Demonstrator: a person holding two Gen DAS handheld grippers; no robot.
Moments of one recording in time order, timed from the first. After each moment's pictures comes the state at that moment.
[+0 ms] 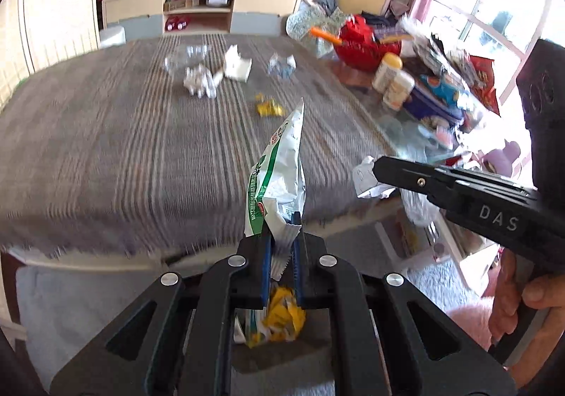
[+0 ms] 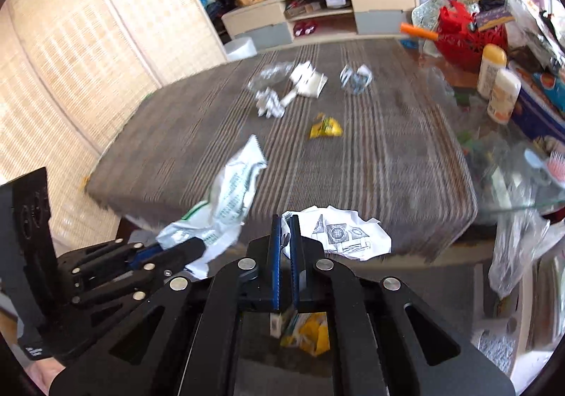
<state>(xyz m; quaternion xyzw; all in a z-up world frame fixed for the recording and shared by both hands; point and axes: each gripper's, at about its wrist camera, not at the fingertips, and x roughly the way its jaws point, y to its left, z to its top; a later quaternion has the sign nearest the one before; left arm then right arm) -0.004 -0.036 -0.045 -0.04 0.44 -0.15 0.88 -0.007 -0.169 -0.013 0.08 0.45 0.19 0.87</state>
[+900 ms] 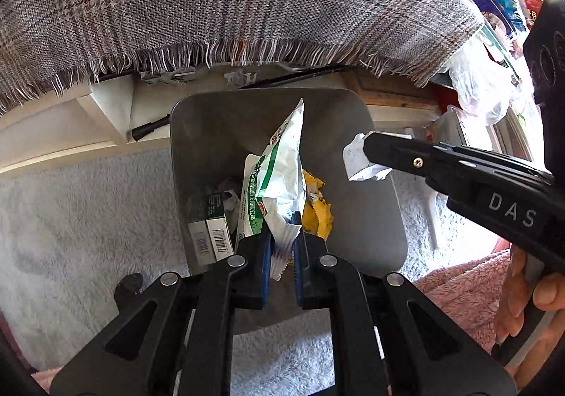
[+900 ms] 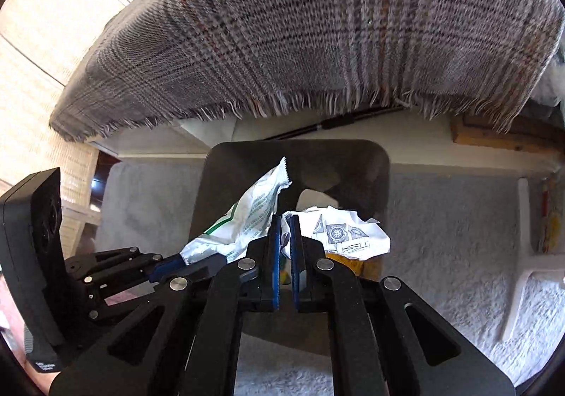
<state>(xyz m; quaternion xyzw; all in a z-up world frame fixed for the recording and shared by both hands) -0.033 -0.033 -0.245 -0.06 0.59 -0.14 0.79 -0.020 -0.144 -0.206 0.09 0.58 0.19 0.79</state>
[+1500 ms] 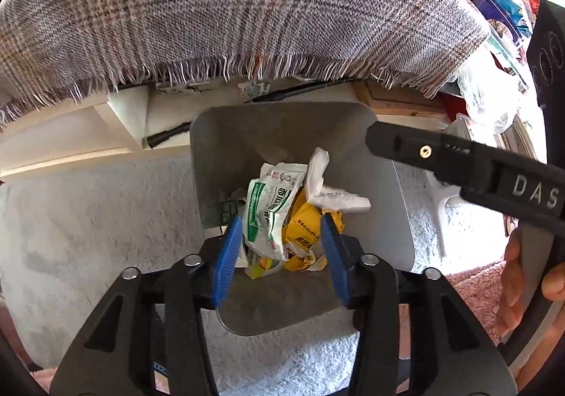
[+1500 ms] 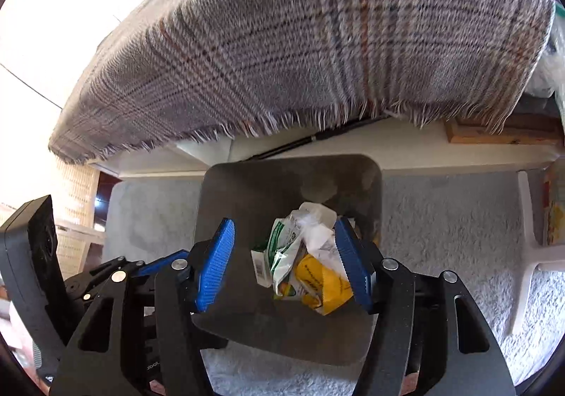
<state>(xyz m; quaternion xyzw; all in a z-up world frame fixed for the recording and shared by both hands) -0.031 -0.031 -0.233 -0.05 0.58 -0.11 0.81 -0.014 -0.156 -0.198 0.11 0.56 0.16 0.80</state>
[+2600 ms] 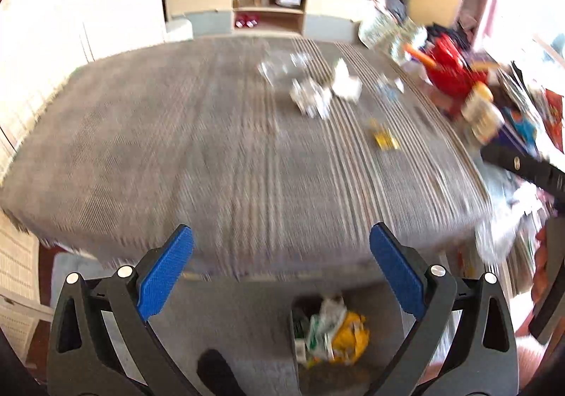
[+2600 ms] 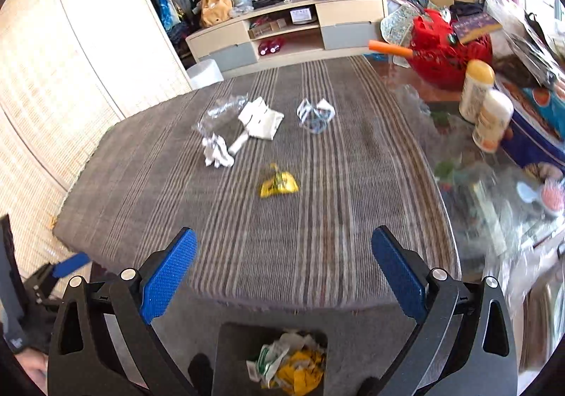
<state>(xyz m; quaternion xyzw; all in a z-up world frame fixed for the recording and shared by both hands) 0.067 0.044 -0.036 -0.03 0.44 -0.01 0.90 0.091 -0.188 -0.014 0.09 0.42 0.11 0.90</state>
